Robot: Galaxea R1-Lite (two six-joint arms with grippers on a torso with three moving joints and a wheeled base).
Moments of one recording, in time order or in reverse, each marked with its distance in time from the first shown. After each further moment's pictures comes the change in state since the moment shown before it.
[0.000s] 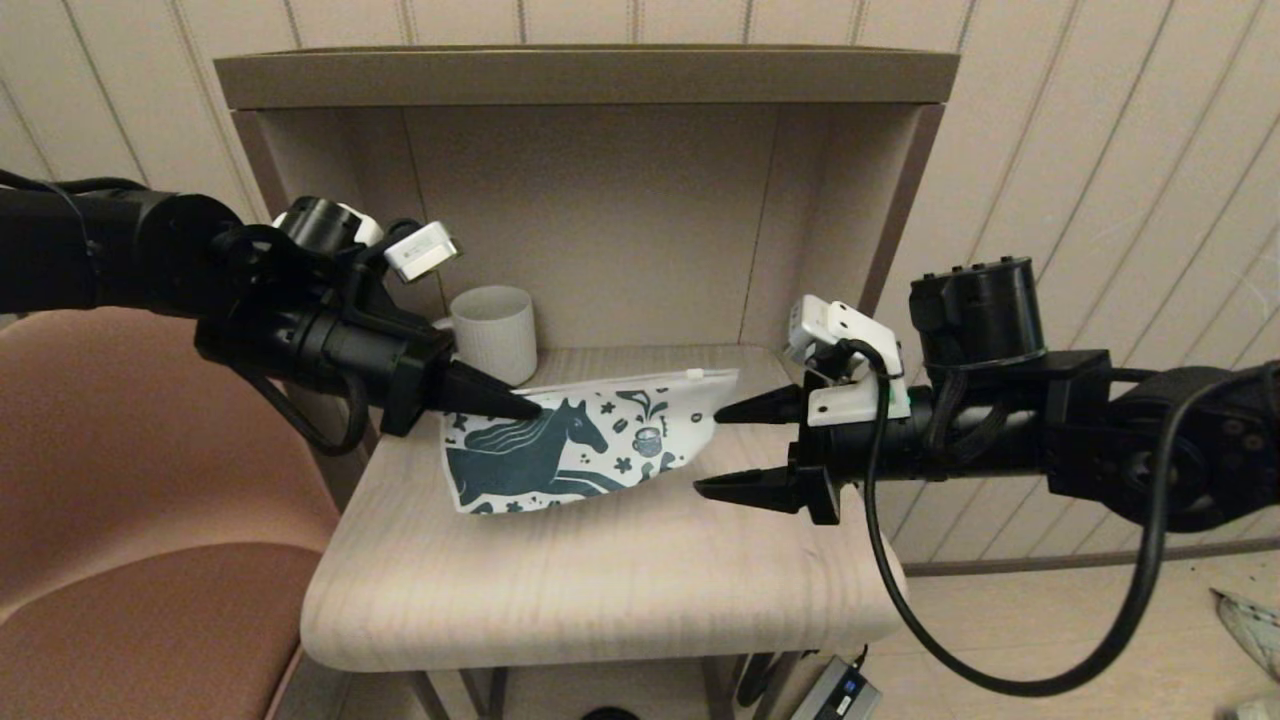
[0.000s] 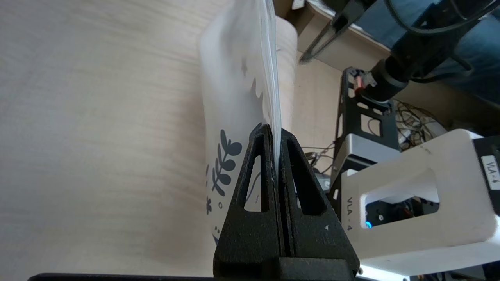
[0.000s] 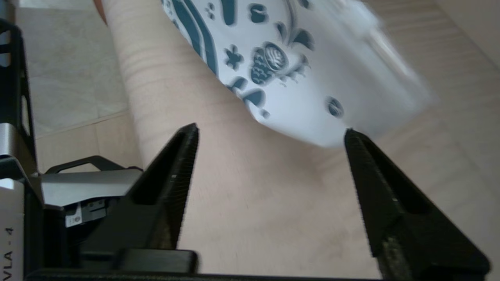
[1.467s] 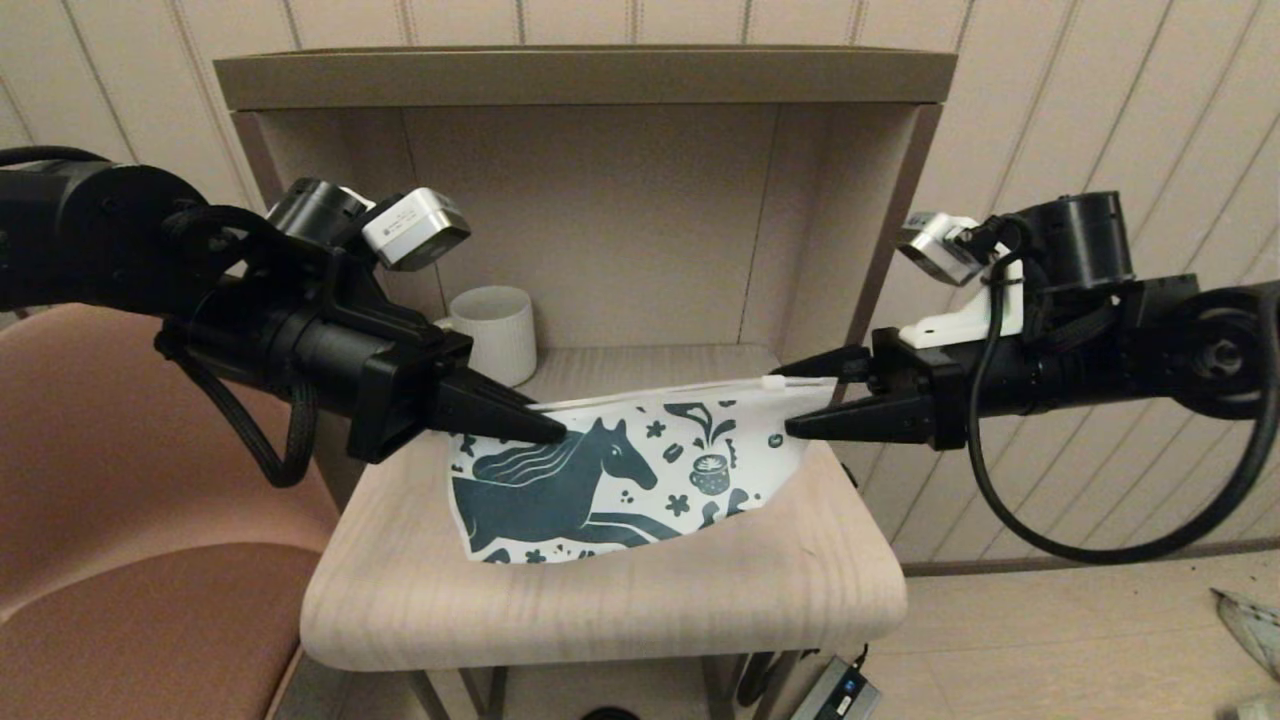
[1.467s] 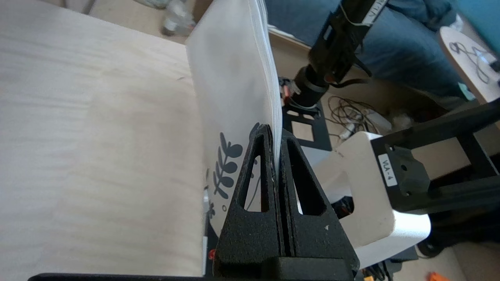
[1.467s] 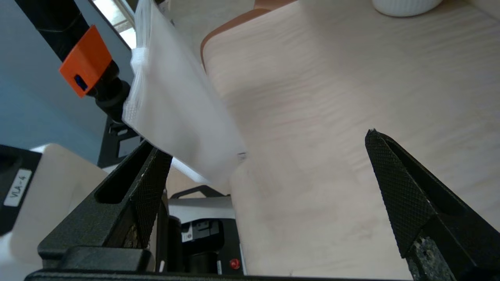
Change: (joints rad) left arm -0.108 -0.105 0.058 0.054 -0.131 0.003; right arm -0.214 -0.003 -0.180 0.268 0.489 0.146
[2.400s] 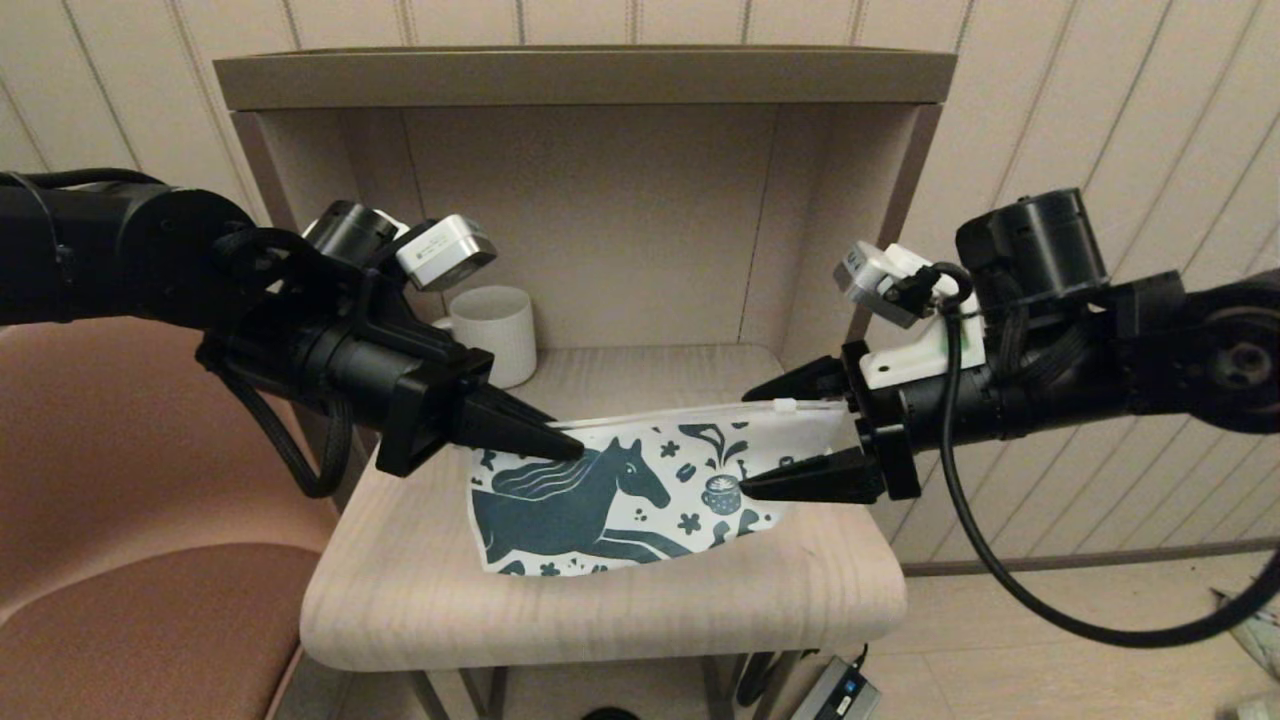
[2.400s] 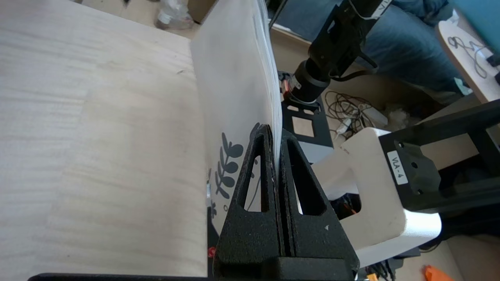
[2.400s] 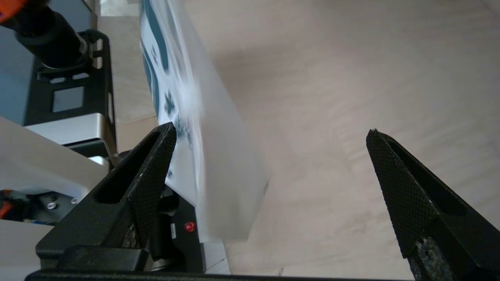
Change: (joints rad) left arm -0.023 0.039 0.000 -0.006 0.006 0.018; right arm 0.147 -0.042 -0.037 0.151 -0.286 -0.199
